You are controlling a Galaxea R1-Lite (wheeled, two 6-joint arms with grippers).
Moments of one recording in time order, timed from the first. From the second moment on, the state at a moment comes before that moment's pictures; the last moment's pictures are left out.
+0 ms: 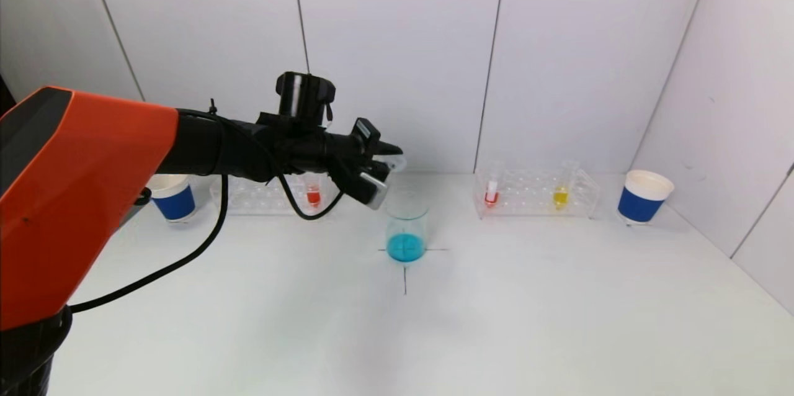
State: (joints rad) left arm -0.40 2.17 -1.66 -0.14 -0.53 1.94; right arm 0.01 0.00 0.00 -0.01 0.02 -0.04
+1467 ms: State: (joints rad) left arm -0.35 1.86 -1.77 -0.19 0.21 0.72; right arm 0.01 0.00 0.00 -0.01 0.02 -0.04
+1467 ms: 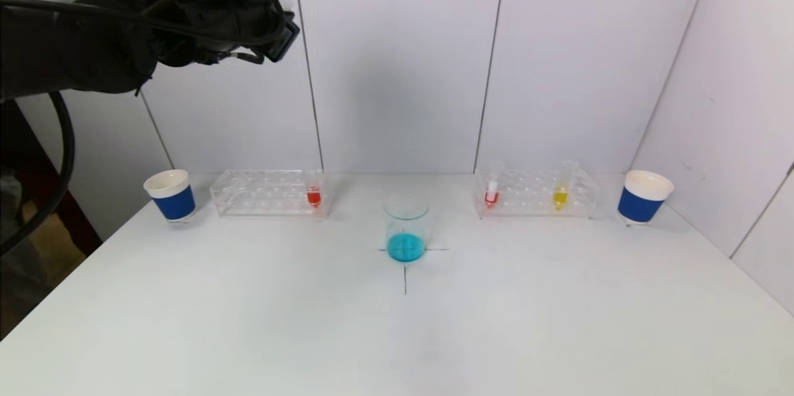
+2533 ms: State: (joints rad) left arm -0.14 1.67 -1.70 -0.19 0.59 0.29; right arm 0.01 0.00 0.00 -0.01 0.02 -0.04
